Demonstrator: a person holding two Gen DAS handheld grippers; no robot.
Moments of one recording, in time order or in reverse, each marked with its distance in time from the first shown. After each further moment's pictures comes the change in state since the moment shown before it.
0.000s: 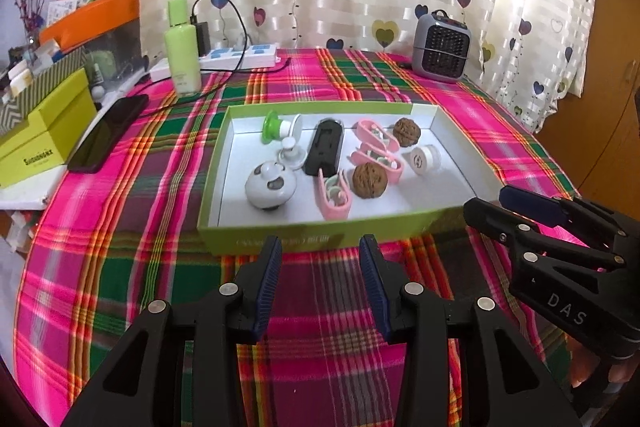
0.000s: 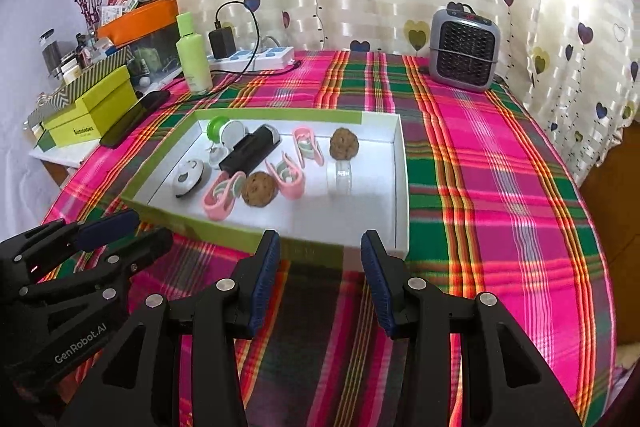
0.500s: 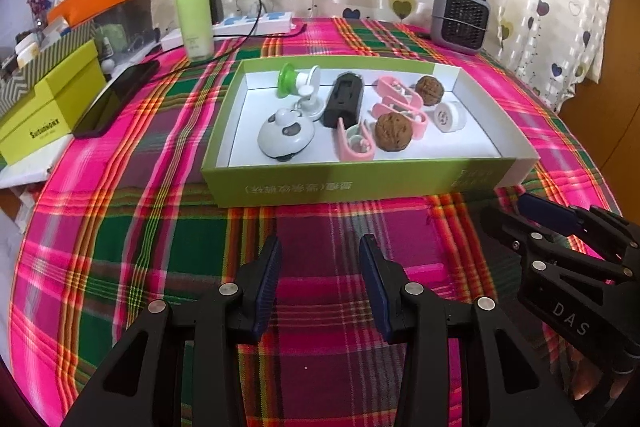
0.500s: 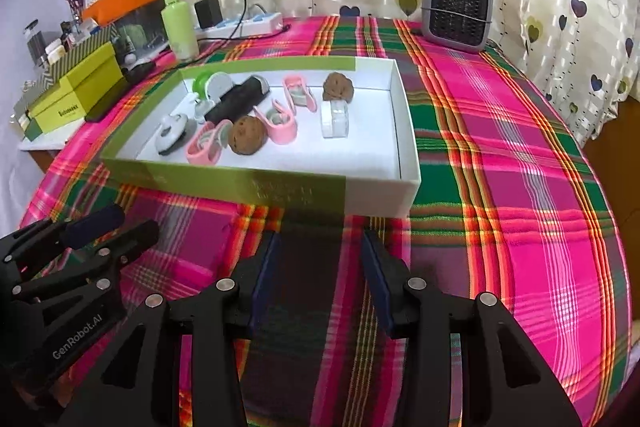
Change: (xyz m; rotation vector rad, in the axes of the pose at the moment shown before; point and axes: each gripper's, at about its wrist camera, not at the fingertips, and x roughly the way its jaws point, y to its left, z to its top) left arm 0.018 0.003 -0.022 -0.019 0.075 0.059; right arm 0.018 0.001 -0.027 0.024 0.083 -0.039
